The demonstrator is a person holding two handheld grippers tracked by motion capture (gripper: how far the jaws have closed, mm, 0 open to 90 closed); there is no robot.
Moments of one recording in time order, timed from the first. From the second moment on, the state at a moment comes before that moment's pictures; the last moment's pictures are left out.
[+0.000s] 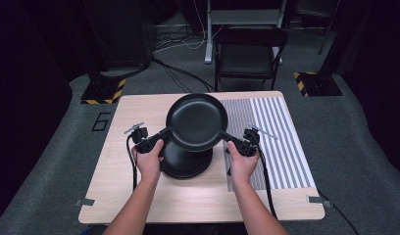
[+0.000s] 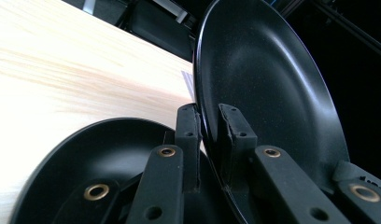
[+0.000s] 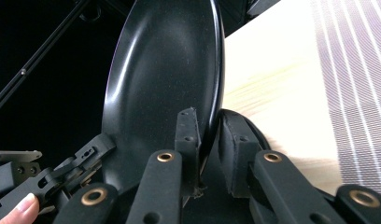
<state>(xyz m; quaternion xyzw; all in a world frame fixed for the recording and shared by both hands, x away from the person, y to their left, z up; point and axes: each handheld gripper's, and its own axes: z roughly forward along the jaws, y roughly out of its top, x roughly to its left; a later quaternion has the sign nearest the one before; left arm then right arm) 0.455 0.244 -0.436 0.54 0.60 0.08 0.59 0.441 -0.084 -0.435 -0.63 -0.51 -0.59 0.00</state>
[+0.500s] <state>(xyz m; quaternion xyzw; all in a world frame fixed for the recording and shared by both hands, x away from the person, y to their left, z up) 0.463 0.220 -0.436 0.56 0.58 0.06 0.59 0.430 -0.107 -0.432 -0.64 -0.49 -0.59 -0.01</state>
